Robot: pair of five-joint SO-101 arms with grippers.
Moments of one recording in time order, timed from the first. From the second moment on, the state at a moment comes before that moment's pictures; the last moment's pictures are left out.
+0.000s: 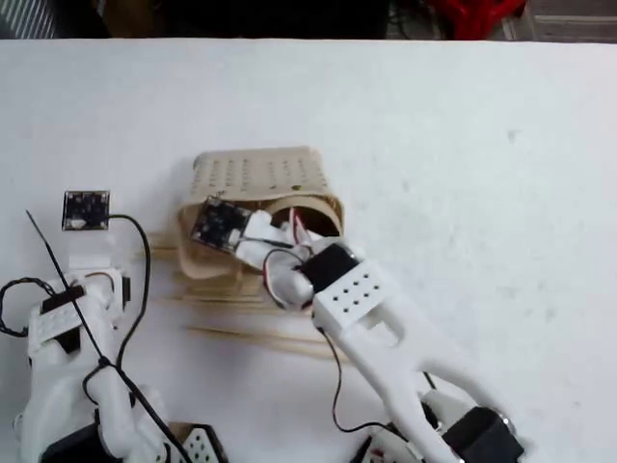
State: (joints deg) left arm -33.9 -28.7 70.9 30.5 -22.5; right arm -39.4 -22.3 37.6 54.5 33.4
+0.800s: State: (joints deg) left arm -33.8 -28.7 70.9 30.5 -22.5; right arm -31.5 -7.3 -4.7 66.7 26.9
